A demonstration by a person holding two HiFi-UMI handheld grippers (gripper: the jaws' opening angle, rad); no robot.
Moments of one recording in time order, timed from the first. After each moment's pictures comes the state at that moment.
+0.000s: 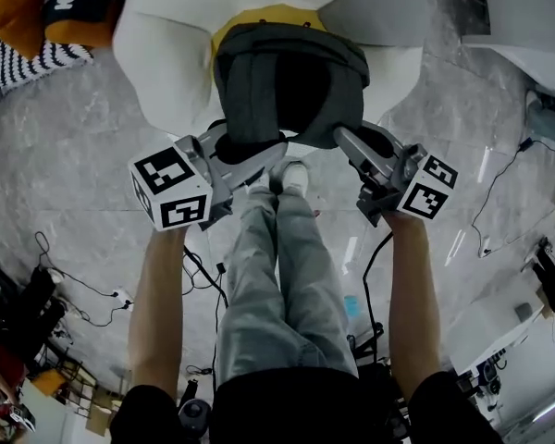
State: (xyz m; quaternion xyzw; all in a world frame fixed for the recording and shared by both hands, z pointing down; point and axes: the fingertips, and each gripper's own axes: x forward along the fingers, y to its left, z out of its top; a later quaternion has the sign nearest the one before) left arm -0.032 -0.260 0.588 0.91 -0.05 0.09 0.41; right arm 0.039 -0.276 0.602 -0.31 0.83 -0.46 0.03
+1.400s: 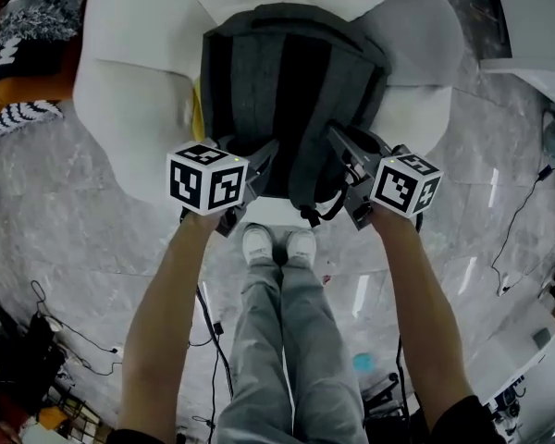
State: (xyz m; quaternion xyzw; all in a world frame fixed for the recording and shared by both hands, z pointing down) left arm -0.004 -0.359 0.868 0.83 -0.19 0.23 0.46; right arm 0.085 -0.377 0.846 -0.44 0.76 -0.47 -0.06
